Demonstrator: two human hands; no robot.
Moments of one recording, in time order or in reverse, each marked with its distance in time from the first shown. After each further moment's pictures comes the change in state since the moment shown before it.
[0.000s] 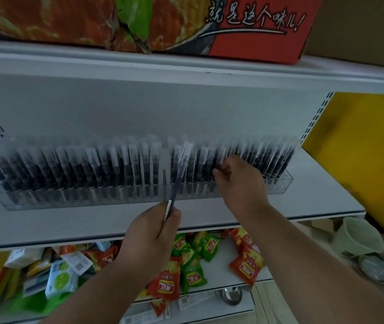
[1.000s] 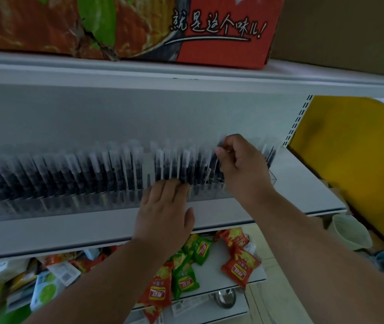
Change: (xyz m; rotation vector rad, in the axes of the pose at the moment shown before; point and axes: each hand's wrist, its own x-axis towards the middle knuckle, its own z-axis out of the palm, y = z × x) left_hand 0.047 0.005 0.045 0.811 0.043 0.317; right_hand 0.017 0.006 -0.043 0.133 0.149 -0.192
